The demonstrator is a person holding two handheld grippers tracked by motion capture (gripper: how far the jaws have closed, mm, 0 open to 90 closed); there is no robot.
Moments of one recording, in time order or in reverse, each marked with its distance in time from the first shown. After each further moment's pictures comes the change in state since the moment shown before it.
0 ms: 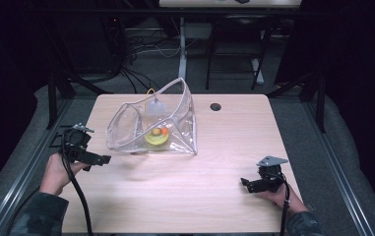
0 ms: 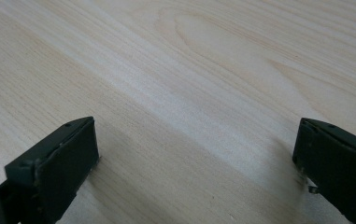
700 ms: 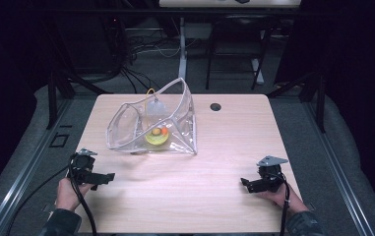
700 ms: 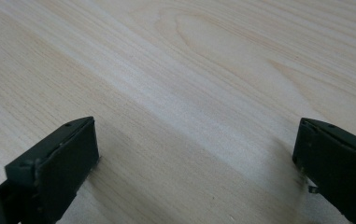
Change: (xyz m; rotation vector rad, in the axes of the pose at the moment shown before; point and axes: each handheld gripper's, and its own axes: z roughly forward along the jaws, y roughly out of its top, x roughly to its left) left arm 0.001 -0.063 0.058 -0.023 0.005 -0.077; right arm -0.001 0.000 0.000 0.003 0.006 -0.014
